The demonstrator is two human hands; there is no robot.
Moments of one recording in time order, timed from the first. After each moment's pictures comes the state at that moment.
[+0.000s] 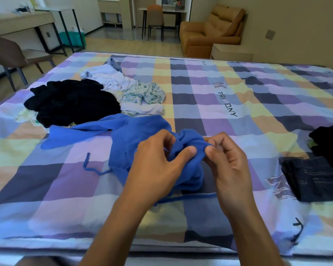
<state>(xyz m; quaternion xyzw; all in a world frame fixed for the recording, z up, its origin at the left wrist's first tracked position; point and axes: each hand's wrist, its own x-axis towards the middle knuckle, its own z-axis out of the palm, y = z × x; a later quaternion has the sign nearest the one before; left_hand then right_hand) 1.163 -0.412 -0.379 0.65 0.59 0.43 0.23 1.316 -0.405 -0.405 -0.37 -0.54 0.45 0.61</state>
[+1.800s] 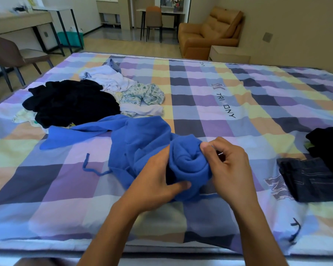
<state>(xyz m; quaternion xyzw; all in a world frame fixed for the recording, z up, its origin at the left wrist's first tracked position) 1.146 -0.402 -0.429 0.74 0.40 0.41 0.34 1.324 -0.395 -0.401 -0.52 -0.65 0.23 0.50</state>
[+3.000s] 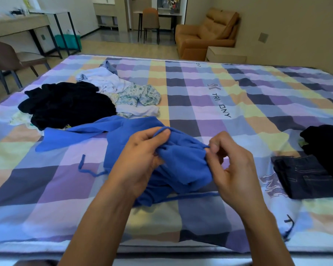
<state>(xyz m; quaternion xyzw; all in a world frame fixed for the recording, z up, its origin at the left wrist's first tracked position) 1.157 -0.399 -0.371 0.41 0.39 0.55 0.62 1.349 -0.409 -0.396 -0.43 -0.74 0.12 0.50</state>
